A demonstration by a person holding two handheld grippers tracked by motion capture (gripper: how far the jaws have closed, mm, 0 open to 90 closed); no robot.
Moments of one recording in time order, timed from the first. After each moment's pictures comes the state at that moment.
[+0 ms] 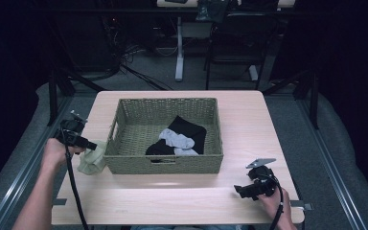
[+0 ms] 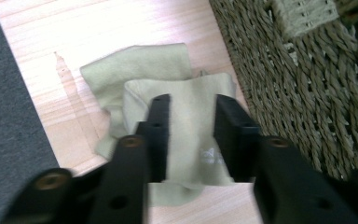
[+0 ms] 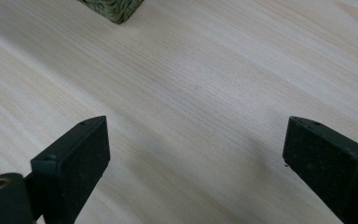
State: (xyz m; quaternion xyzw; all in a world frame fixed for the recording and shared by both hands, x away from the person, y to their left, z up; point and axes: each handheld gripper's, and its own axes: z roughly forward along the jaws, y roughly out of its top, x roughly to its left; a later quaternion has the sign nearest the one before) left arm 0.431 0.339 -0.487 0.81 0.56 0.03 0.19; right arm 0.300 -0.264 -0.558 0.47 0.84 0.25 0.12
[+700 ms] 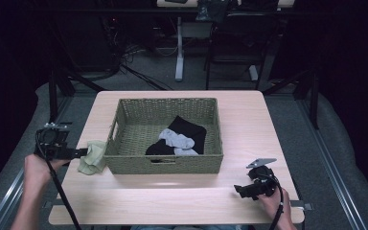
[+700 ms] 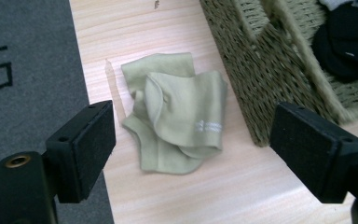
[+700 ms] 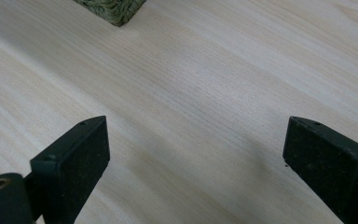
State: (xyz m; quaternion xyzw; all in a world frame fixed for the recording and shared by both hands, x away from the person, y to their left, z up) left arm 0.354 0.347 -0.450 0.77 0.56 0.15 0.25; right arm 0.299 -0.264 -0.558 0.47 0.83 0.26 0.12
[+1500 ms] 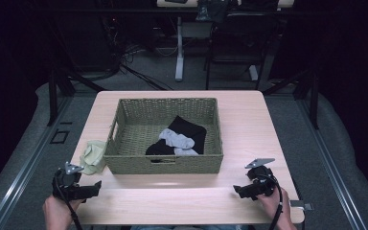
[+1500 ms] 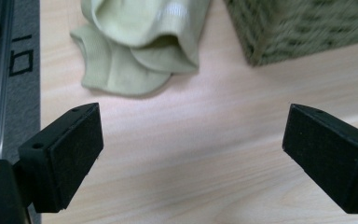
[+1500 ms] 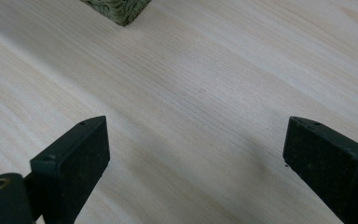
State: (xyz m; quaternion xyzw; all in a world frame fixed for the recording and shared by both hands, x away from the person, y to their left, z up) left arm 0.276 0.305 -0.541 0.76 0.57 0.21 0.23; right arm 0.300 -0.261 -0.558 0.46 0.84 0.26 0.12
